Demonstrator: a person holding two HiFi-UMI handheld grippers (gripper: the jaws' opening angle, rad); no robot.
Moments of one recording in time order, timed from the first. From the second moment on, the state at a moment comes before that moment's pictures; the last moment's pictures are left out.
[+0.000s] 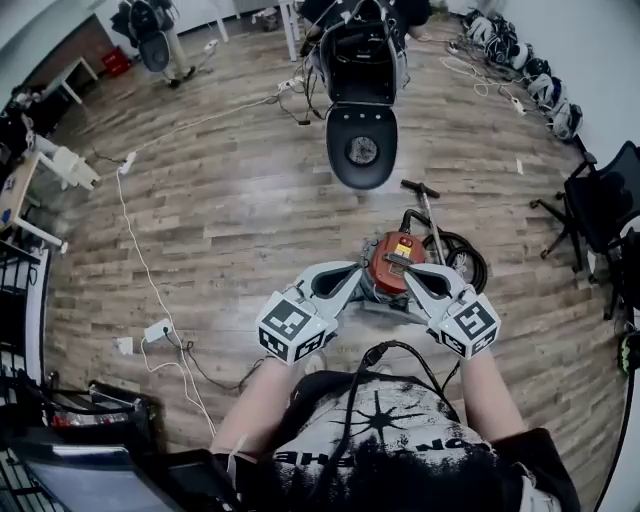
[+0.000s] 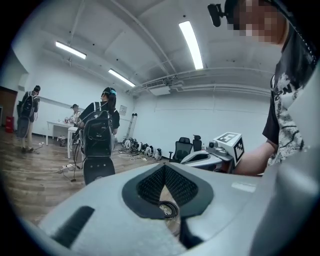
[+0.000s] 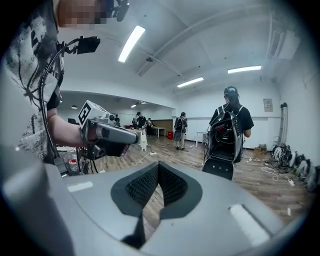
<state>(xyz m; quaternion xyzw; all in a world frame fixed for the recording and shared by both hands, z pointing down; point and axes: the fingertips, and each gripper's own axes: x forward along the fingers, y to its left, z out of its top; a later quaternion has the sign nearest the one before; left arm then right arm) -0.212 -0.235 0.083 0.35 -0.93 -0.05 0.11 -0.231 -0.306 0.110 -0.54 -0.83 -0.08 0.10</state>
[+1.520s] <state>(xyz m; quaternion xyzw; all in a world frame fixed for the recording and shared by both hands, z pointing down) -0.216 -0.307 0.099 0.41 -0.90 -0.03 0.13 -0.223 -0.370 0.107 -0.49 -0.86 -0.08 0.09</state>
